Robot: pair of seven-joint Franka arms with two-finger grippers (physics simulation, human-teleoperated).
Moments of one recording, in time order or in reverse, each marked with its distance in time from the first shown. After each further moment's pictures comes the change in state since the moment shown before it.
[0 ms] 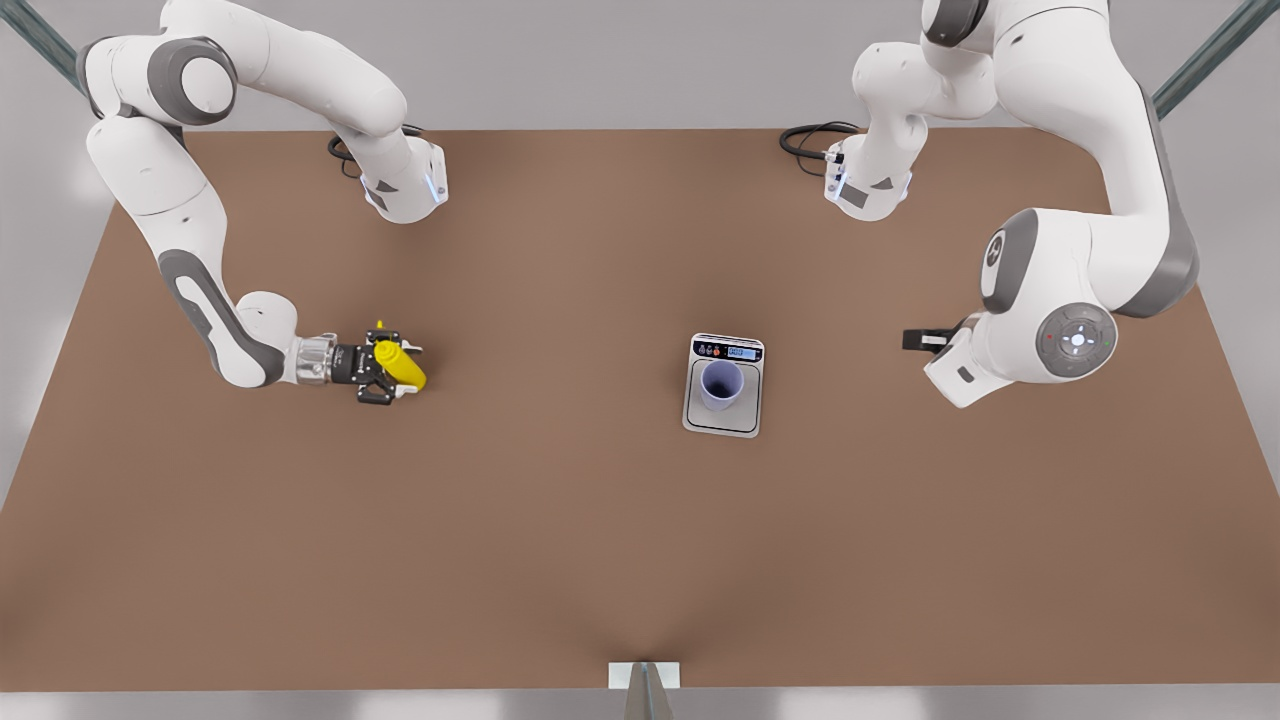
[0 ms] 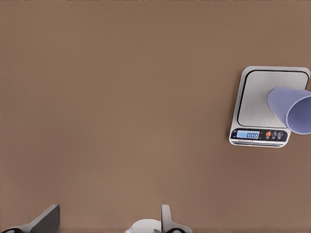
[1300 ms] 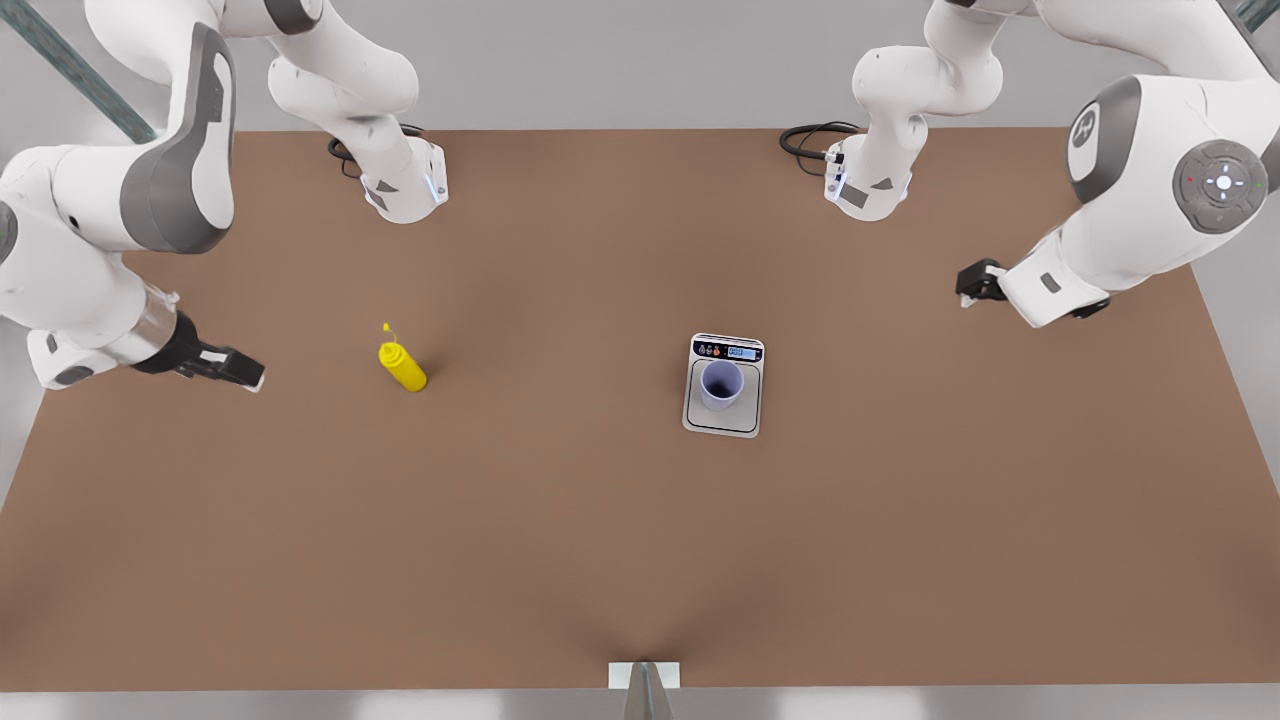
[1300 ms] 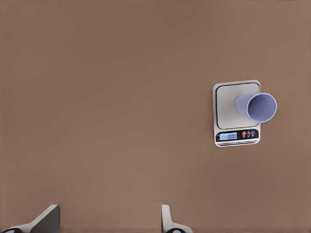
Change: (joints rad) left arm 0.152 -0.164 -0.121 0.069 -0.012 -0.006 0.161; right arm 0.724 -0.425 -0.451 0.875 -1.022 -0.349 -0.114
